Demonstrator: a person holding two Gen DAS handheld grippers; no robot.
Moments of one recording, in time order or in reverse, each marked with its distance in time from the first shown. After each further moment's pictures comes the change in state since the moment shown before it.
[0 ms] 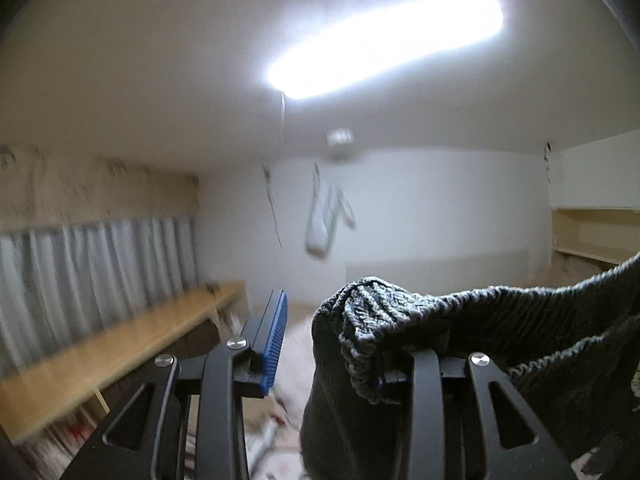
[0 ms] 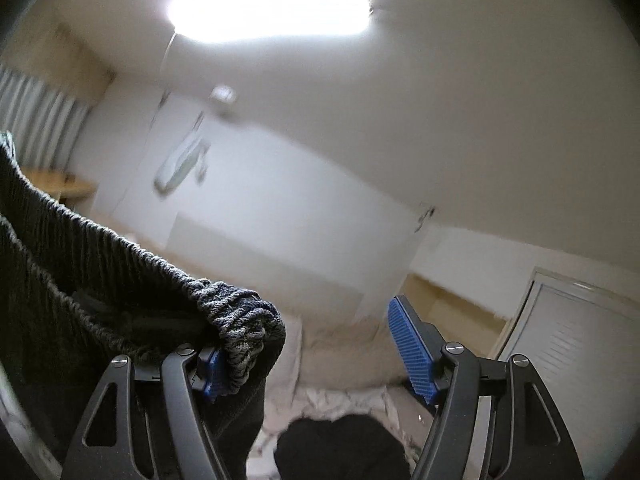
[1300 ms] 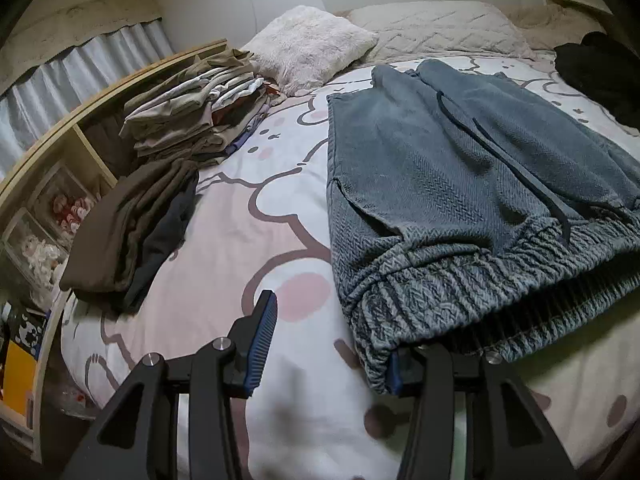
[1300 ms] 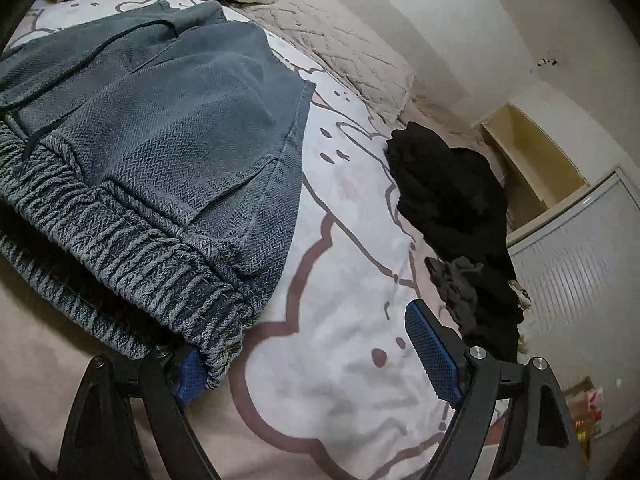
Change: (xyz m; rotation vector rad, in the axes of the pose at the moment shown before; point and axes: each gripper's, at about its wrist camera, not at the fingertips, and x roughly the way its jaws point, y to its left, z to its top) left arm -0.117 -0.025 -0.517 0.254 0.781 0.078; right arm -0.102 0.187 -0.493 -0.396 0.717 0.164
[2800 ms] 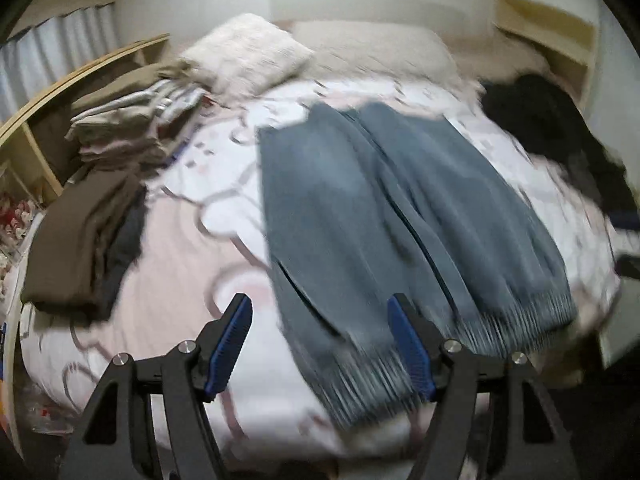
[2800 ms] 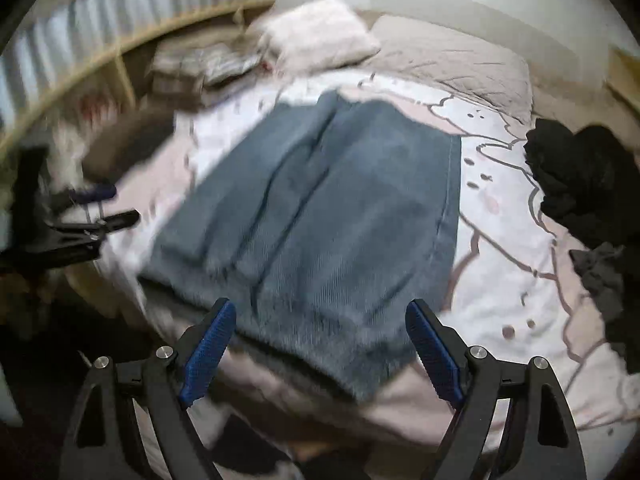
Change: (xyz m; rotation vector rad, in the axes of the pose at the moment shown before) left arm -0.062 0.038 0.053 -0.044 0.015 -0.335; right arm -0.096 -0.073 0.002 0.176 -0.099 0.807
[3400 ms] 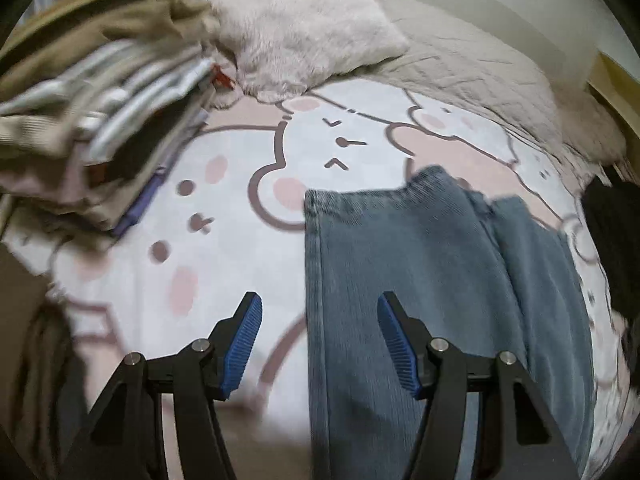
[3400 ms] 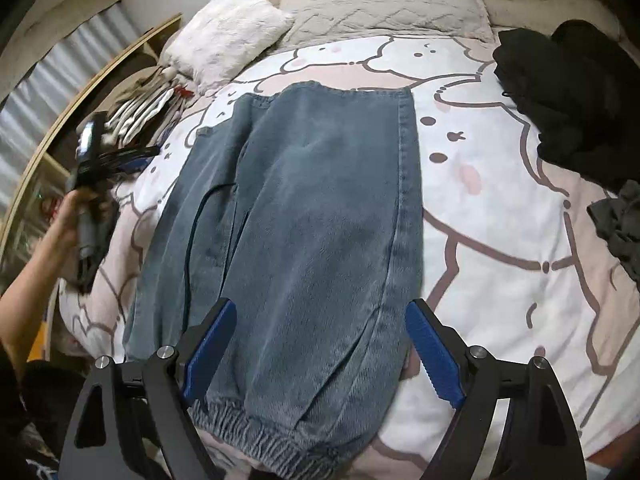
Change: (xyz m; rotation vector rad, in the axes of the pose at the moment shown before) left arm 0.270 0.106 0.210 -0.232 0.156 -0.024; right arm 0.077 -0.123 0.065 0.326 0.121 0.069
